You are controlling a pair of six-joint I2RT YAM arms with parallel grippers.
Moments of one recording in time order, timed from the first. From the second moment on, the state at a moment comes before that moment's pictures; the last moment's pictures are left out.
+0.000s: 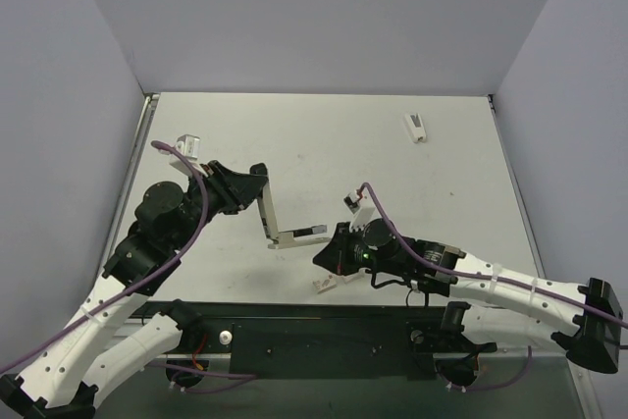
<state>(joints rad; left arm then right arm) -0.61 0.70 0.89 -0.26 -0.02 -0.80 1.11 0.97 0.65 -0.16 0.03 0.86</state>
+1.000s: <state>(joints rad) -0.61 0.71 0.87 -0.23 0.22 -0.82 1.00 1.06 0.97 -0.29 0.12 0.56</state>
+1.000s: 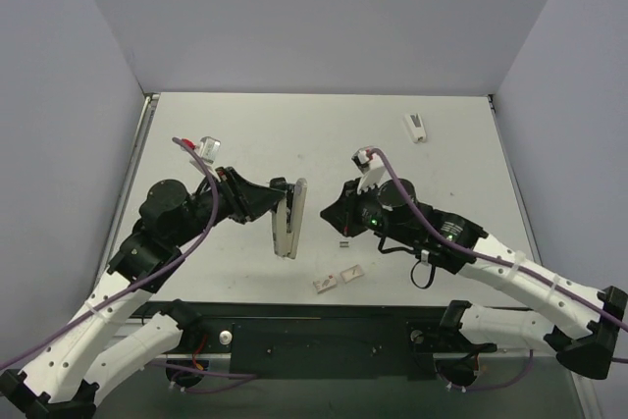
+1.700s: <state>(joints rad) -0.62 0.85 0.82 0.24 0.80 -0.77 0.86 0.92 1.02 -0.48 -0.52 0.37</state>
